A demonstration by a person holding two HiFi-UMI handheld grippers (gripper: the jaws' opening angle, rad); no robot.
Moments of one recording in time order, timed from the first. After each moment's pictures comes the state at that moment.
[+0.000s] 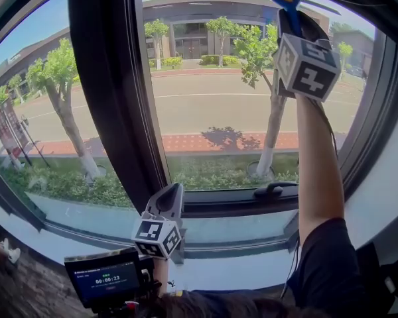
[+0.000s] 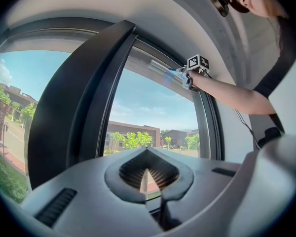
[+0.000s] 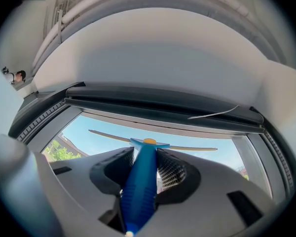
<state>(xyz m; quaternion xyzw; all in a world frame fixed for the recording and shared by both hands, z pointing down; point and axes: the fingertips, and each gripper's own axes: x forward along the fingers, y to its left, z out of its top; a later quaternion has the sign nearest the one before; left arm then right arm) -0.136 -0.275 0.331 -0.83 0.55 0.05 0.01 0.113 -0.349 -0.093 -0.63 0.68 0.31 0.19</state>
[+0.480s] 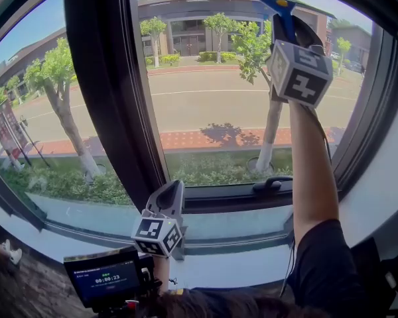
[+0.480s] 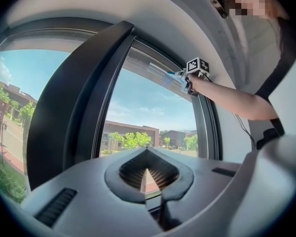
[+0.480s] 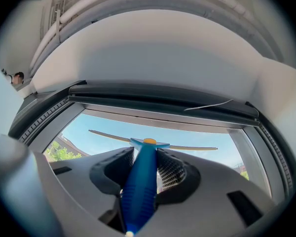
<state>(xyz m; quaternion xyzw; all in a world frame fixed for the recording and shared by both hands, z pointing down) -0.131 -0.274 0.327 -0.84 0.55 0.05 0.01 0.110 -0.355 -0.070 -0.64 0.68 0.29 0.19</state>
